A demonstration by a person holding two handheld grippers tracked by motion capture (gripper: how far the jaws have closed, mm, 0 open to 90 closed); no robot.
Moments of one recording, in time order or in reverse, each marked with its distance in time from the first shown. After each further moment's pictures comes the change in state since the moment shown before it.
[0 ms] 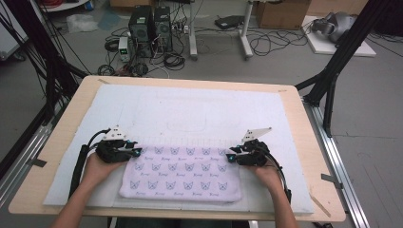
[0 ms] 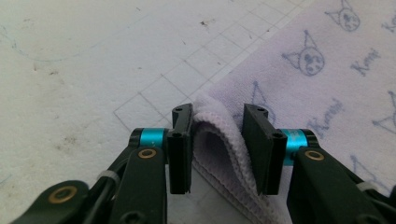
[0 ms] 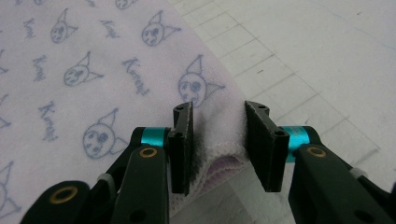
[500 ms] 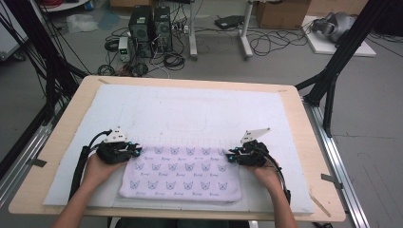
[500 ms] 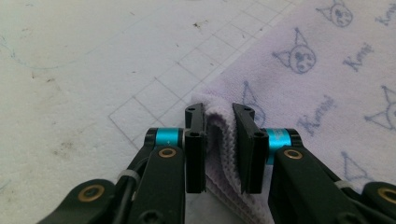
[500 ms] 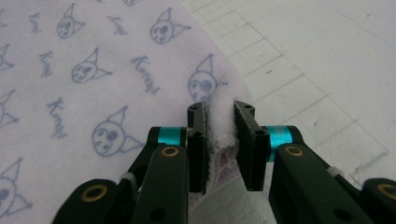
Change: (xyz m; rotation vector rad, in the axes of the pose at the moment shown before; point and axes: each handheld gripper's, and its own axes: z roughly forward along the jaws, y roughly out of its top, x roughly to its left) left arm -0.007 0.001 -0.001 0.001 0.021 0.041; right arm 0.006 0.003 0.000 0.019 -0.005 -0.031
